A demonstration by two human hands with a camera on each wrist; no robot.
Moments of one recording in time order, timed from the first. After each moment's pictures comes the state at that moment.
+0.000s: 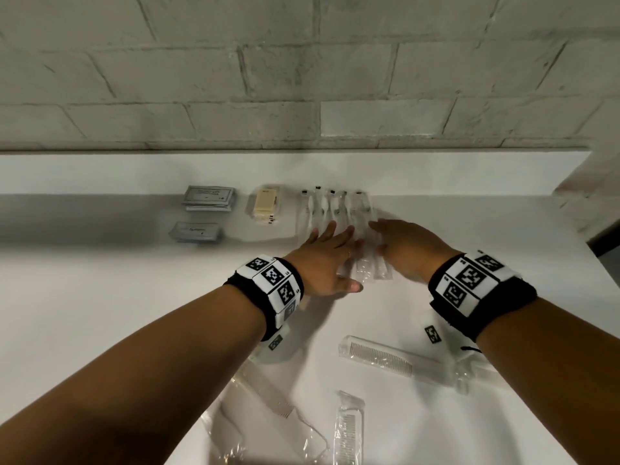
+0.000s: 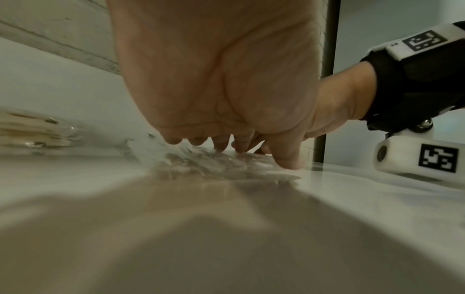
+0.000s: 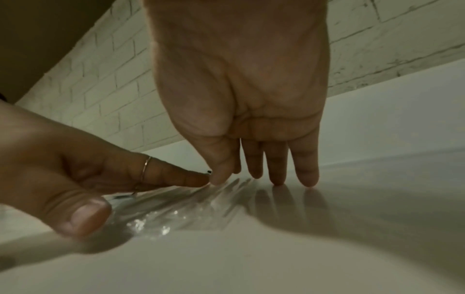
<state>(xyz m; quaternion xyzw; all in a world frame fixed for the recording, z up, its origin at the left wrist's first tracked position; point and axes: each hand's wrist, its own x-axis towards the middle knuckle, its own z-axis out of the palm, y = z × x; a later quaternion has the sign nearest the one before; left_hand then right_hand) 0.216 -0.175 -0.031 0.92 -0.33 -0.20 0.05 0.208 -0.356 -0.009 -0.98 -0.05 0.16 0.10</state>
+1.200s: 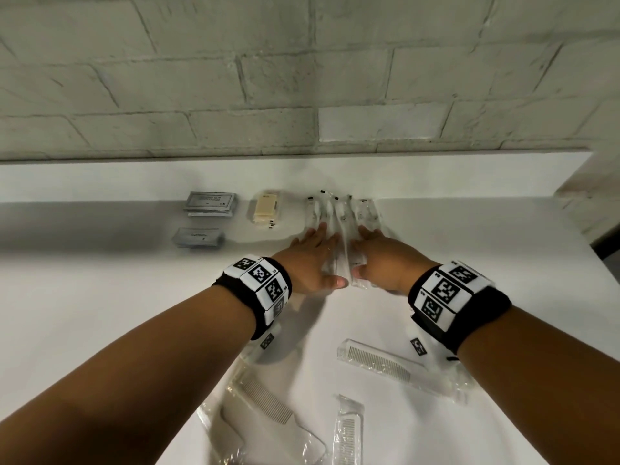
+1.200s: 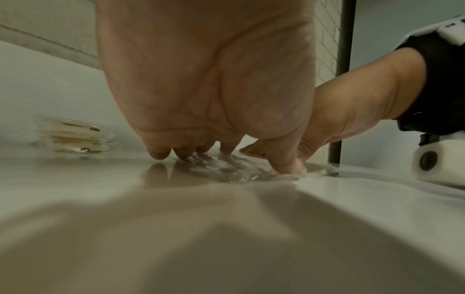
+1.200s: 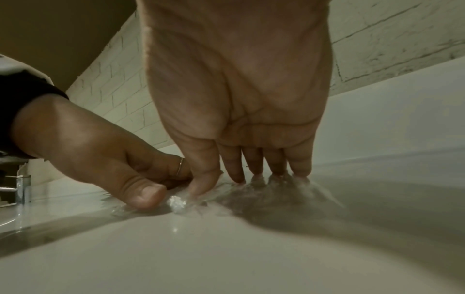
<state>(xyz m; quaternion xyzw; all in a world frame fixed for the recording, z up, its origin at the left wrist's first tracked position) 0.226 -0.158 -0.031 0.94 -0.24 -0.25 0.05 0.205 -0.330 -0.016 -0.96 -0.09 0.22 0.12</state>
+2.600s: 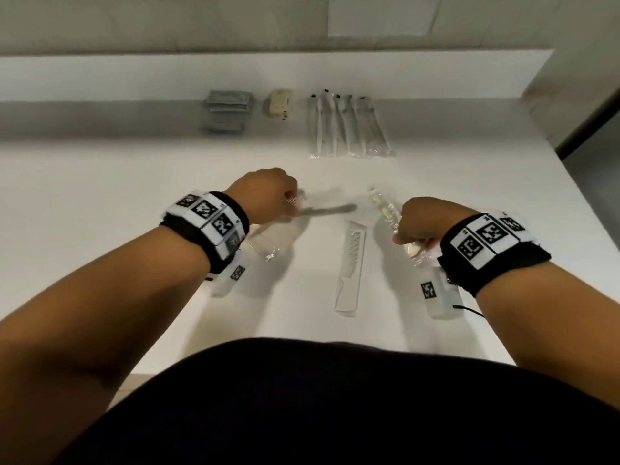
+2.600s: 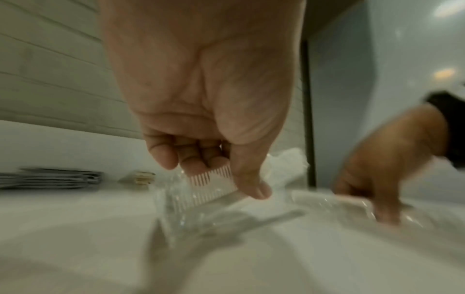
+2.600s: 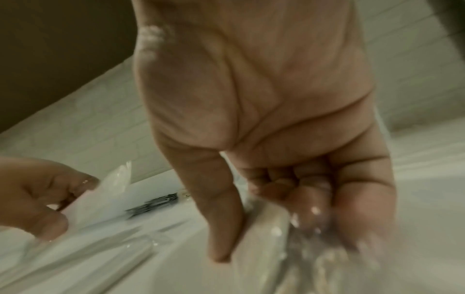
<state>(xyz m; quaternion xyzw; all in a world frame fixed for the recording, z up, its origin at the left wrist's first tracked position) 0.055 -0.070 0.003 0.96 -0.24 -0.11 0.04 0.008 -0.329 0.000 -0.95 0.08 0.30 0.05</state>
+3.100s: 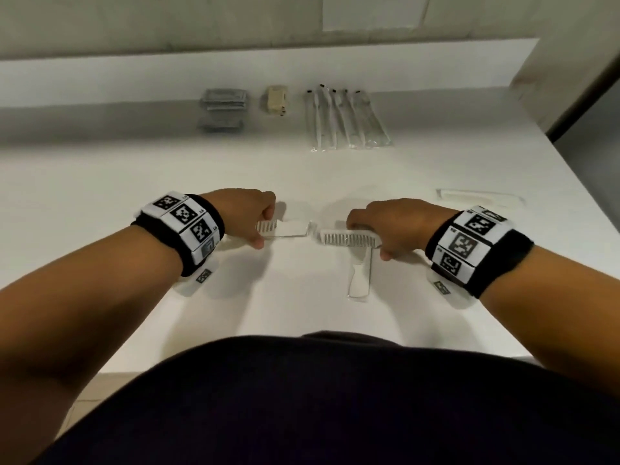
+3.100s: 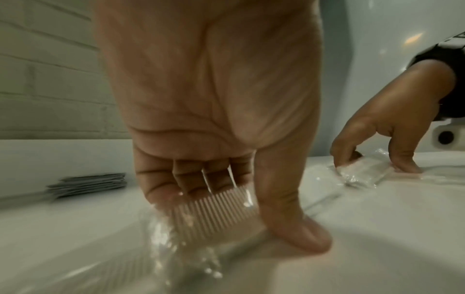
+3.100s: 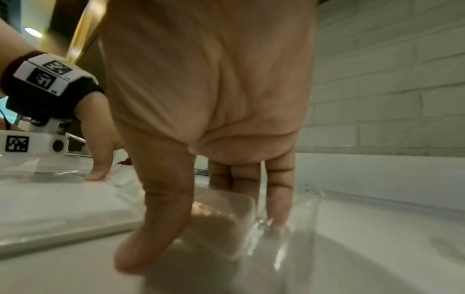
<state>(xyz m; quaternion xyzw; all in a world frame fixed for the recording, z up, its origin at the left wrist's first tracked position) 0.040 -0.023 0.000 0.94 -0.23 -0.27 -0.04 -0.023 -0.287 -0.004 -0.95 -0.17 0.25 -0.03</state>
